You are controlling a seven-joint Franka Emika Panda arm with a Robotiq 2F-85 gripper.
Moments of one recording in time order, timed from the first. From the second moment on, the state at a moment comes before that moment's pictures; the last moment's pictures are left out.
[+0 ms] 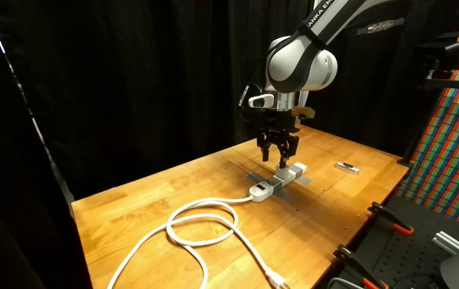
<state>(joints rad) -0.06 0.22 0.15 -2.33 0.08 2.43 -1.56</state>
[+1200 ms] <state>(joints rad) -0.07 0.32 0.02 -2.25 -0.18 2.43 -1.41</state>
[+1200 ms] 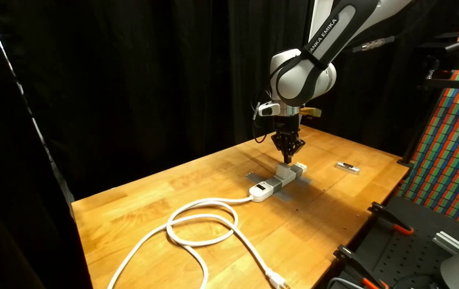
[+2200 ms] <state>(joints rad) -0.16 0.34 0.09 -2.24 0.09 2.40 -1.76</state>
